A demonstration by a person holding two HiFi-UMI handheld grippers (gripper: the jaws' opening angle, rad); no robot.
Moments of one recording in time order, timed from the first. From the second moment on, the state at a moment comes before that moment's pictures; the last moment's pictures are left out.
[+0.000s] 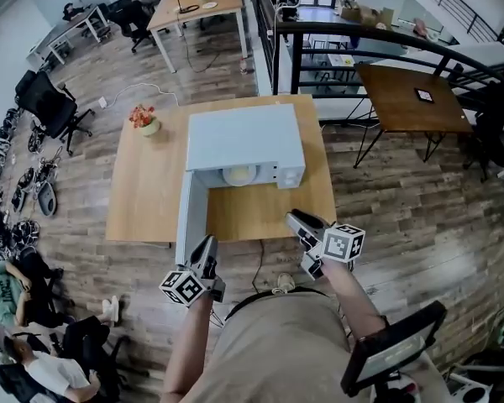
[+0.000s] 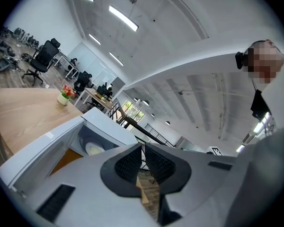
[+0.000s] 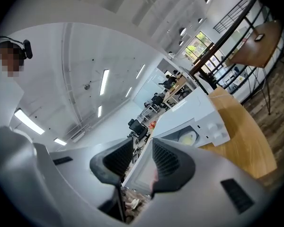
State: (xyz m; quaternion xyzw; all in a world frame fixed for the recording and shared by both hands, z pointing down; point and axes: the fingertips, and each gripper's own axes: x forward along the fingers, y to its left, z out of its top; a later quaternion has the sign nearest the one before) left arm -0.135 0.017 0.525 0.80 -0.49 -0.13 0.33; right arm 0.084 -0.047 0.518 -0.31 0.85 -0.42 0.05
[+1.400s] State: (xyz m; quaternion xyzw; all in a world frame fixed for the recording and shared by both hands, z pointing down) left arm -0.120 0.022 0.529 0.74 -0.57 -0.15 0.32; right arm 0.087 -0.064 0.554 -0.24 0.85 -0.47 0.02
